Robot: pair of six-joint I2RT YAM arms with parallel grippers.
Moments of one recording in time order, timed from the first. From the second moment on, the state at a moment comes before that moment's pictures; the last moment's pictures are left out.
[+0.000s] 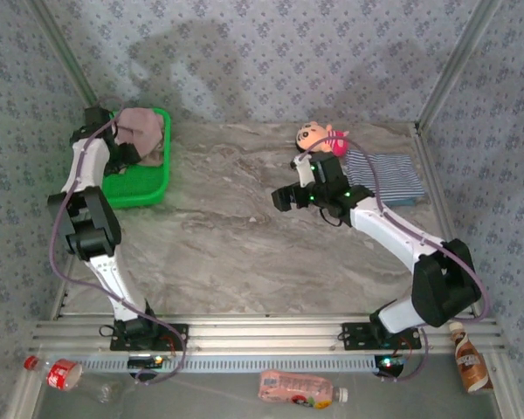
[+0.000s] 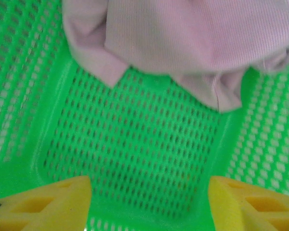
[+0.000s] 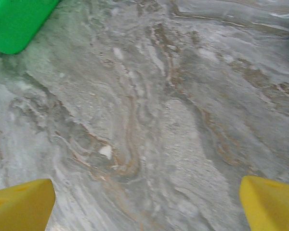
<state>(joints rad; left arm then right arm) 0.22 2.02 1.82 -0.85 -0.02 -0.25 0.53 1.46 1.06 -0.28 -0.17 0.12</state>
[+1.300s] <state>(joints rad) 0.18 2.20 2.28 -1.00 0.25 -0.29 0.51 1.47 1.11 -0.27 -0.17 0.16</state>
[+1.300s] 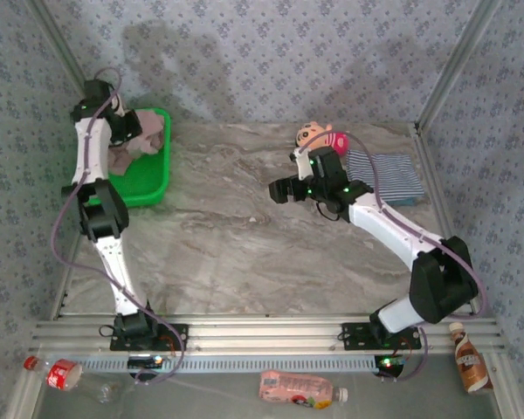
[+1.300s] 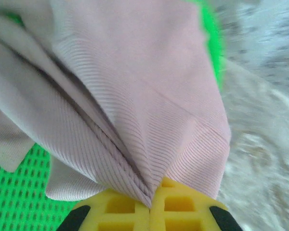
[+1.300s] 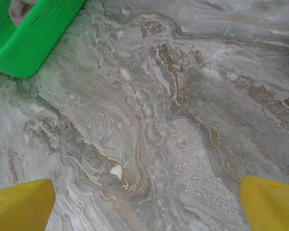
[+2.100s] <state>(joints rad) -0.39 1.41 2.01 -1.06 0.22 -0.57 0.48 1.16 0.93 -0.21 -0.25 0.16</state>
